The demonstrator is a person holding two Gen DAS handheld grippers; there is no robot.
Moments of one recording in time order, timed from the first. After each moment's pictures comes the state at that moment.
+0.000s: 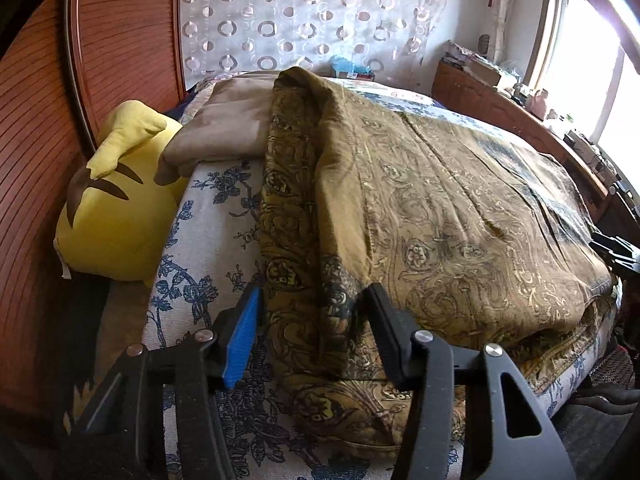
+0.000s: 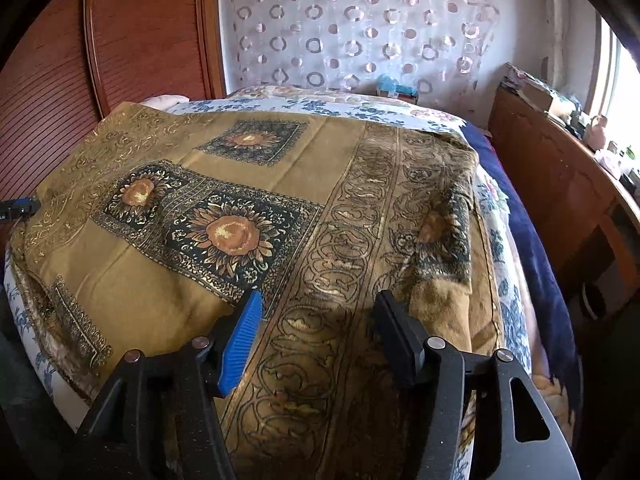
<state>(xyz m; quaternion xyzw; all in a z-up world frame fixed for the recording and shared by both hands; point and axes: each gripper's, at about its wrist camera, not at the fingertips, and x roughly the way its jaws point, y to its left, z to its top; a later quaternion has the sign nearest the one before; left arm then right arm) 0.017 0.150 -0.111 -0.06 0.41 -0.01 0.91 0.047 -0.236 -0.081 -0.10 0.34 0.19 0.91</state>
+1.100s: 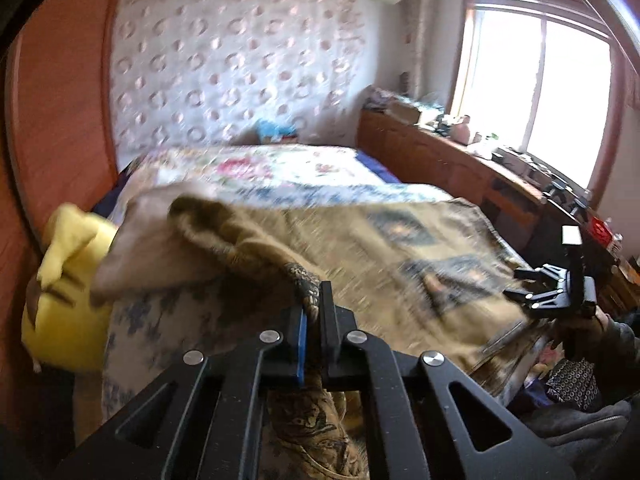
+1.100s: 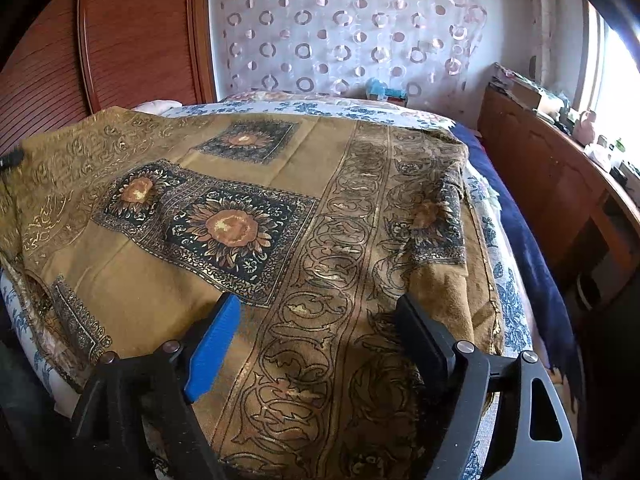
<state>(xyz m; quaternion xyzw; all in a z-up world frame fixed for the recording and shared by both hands) 0.023 0.072 -0.016 -0.03 0.30 -0.14 0.94 0.037 -0.245 -0.084 -0.10 0.33 0.18 0.92</state>
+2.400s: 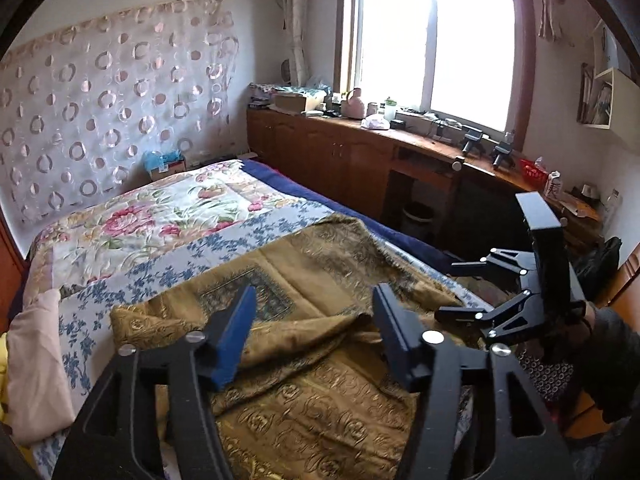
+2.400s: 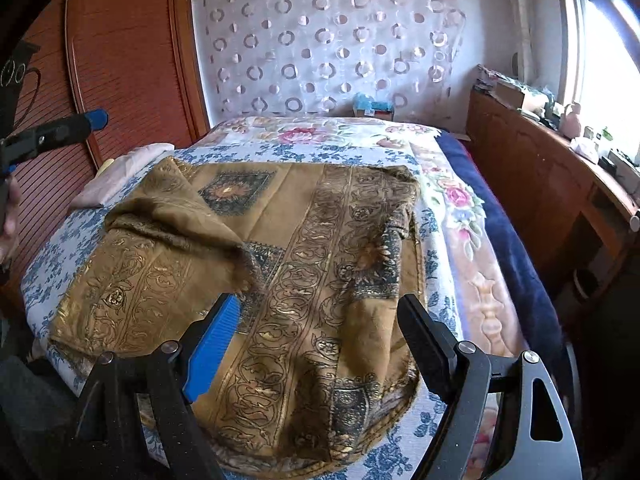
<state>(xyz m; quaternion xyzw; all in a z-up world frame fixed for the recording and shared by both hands) 0.087 -0.098 0.024 0.06 0.28 -0.30 0.91 0.024 -0.286 -0.031 -0.06 0.31 0.17 0.93</state>
